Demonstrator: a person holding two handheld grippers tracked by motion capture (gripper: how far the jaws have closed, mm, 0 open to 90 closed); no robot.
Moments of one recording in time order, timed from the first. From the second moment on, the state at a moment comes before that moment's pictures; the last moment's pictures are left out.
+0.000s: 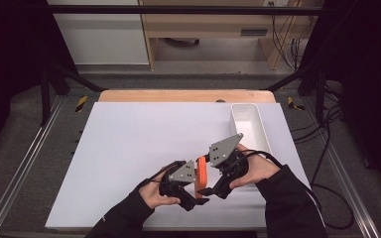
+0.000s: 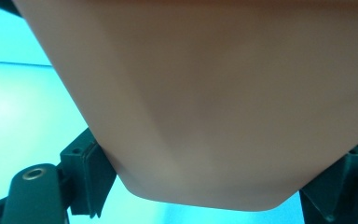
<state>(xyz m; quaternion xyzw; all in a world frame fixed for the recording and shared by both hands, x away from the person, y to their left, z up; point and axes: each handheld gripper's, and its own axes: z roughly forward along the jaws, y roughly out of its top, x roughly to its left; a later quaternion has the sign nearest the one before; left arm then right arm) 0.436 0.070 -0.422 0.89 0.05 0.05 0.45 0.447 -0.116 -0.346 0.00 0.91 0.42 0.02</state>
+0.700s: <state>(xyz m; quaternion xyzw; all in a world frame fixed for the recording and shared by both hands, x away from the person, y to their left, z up) 0.436 0.071 -0.424 0.89 0.06 0.04 0.46 0.447 -0.115 -0.346 -0.01 0.91 0.41 0.02</state>
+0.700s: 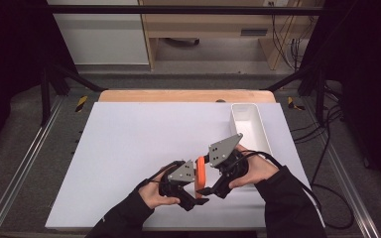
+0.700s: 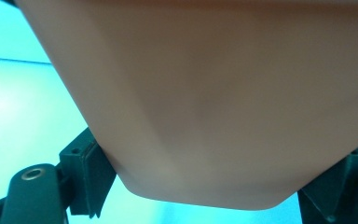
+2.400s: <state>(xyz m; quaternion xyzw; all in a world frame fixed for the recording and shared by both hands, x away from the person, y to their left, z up) 0.451 0.195 -0.429 0.79 0.28 0.14 0.53 0.455 -0.157 -0.307 0.10 0.86 0.48 0.13</state>
